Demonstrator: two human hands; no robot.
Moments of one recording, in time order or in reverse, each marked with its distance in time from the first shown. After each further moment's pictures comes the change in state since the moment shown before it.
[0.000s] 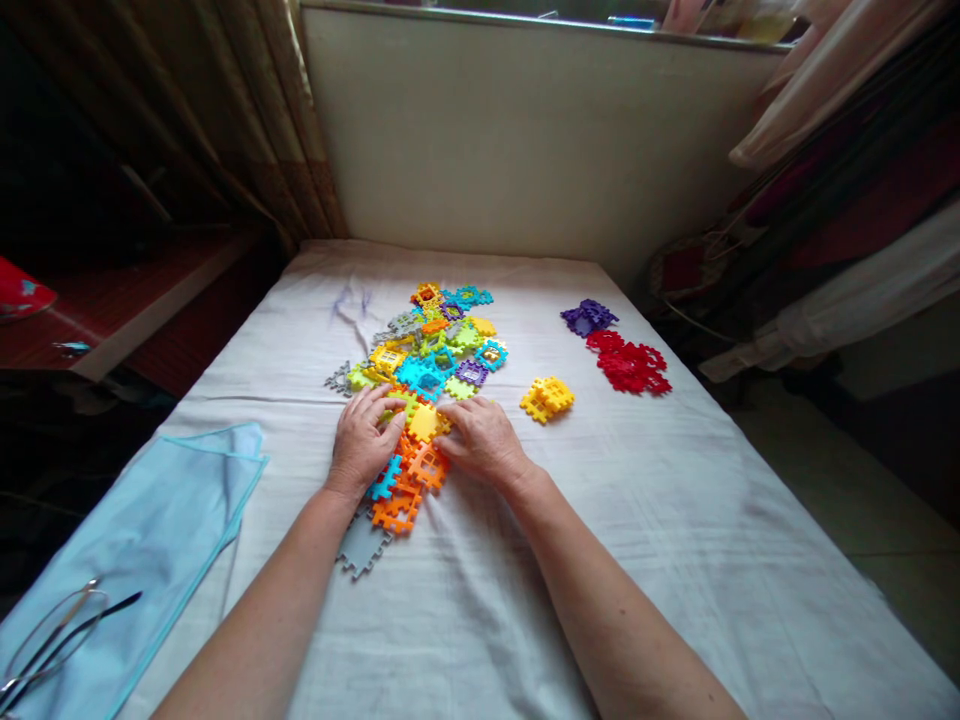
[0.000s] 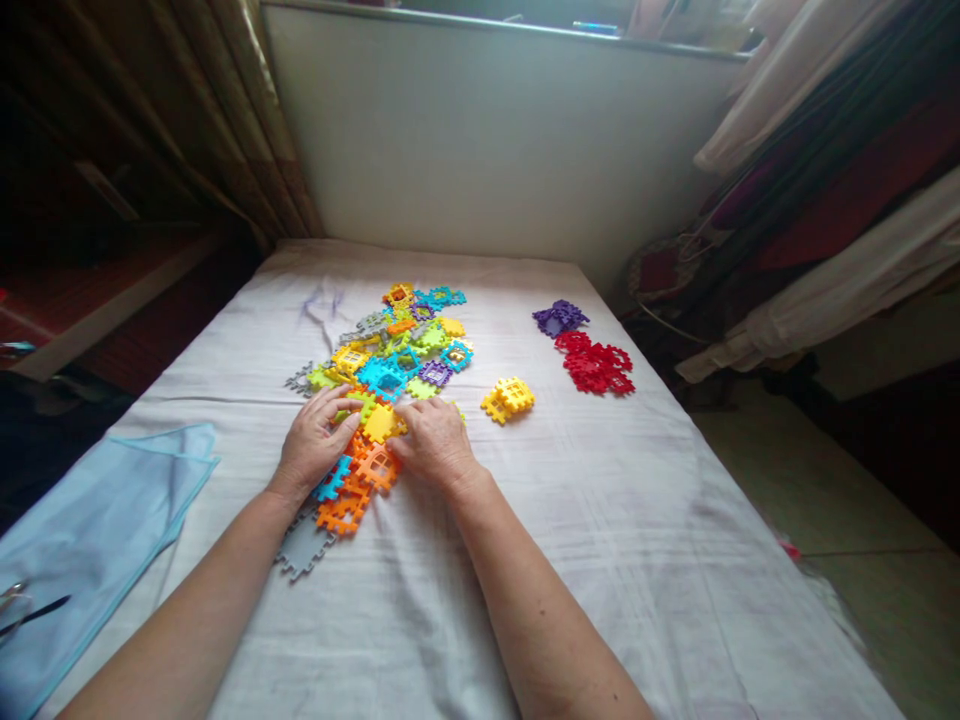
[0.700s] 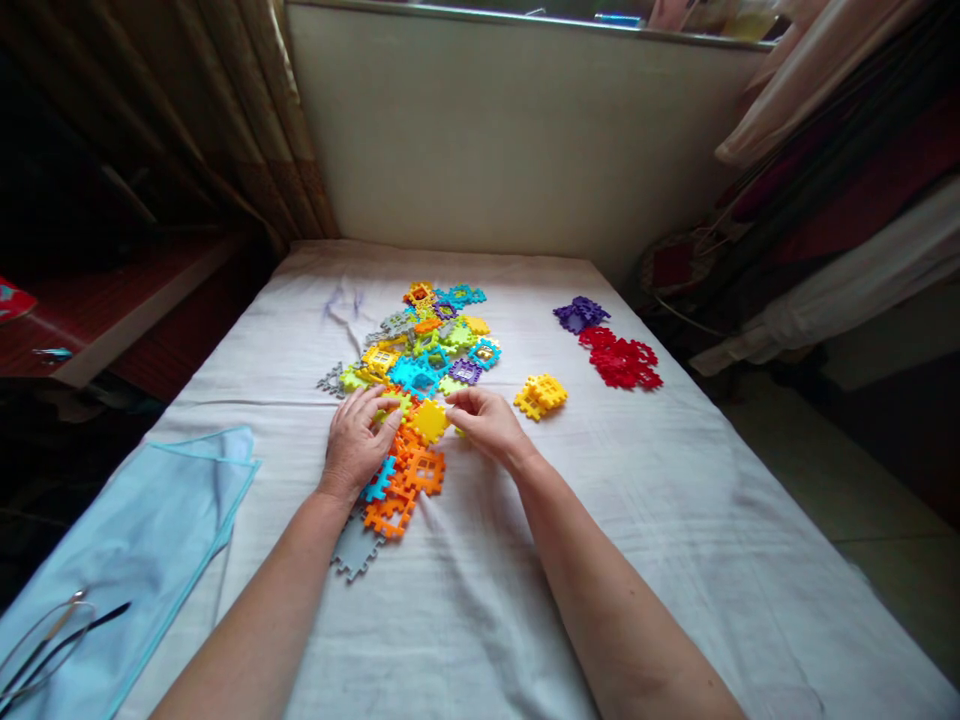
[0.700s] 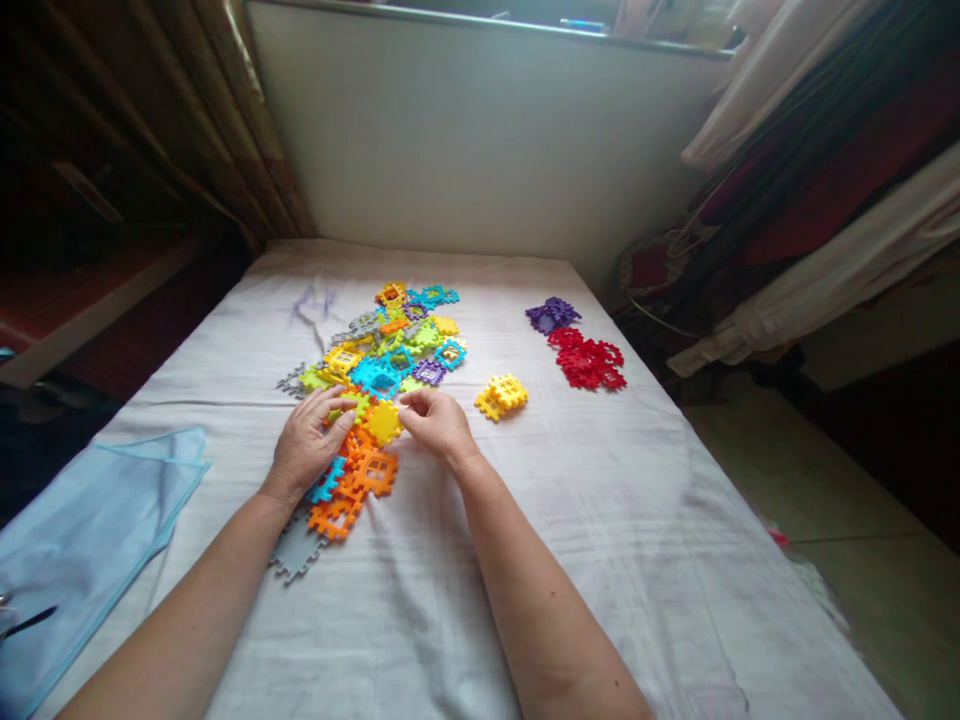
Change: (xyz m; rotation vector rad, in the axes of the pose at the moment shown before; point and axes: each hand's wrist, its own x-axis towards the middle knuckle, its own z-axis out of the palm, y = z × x) left_hand 0.000 0.003 -0.001 0.004 -0.007 -0.023; right_hand 0.016 0.015 0.008 0.928 0.141 0.379
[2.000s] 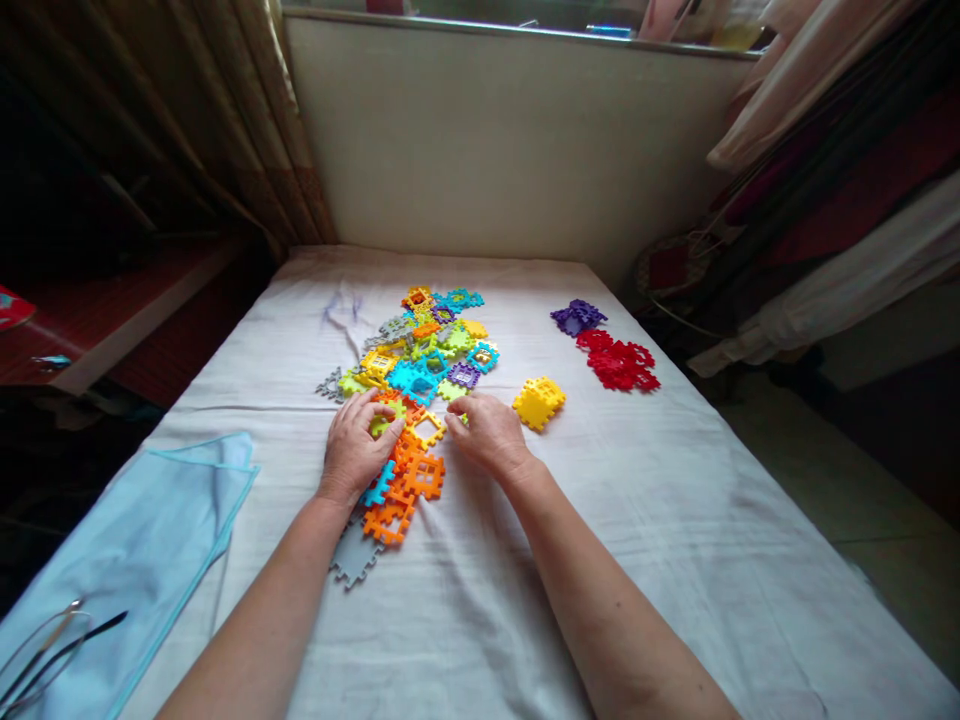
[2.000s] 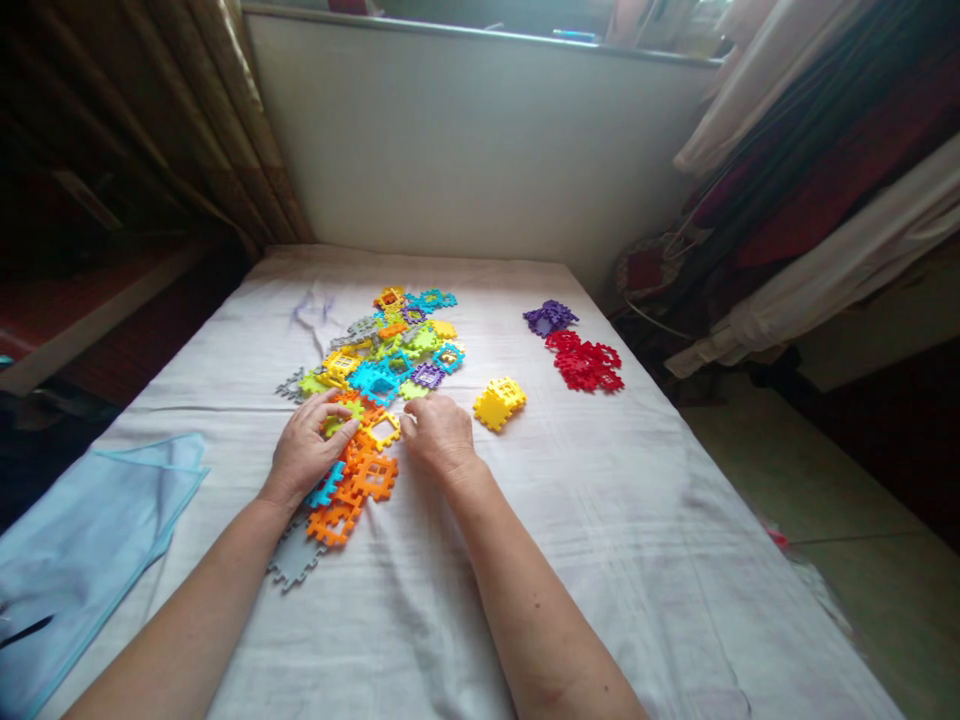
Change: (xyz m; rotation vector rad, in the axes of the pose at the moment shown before) left_hand 0.000 0.000 0.002 0.029 0.019 -0.036; right_hand -0.016 -0.024 -0.008 -0.937 0.011 -0.153
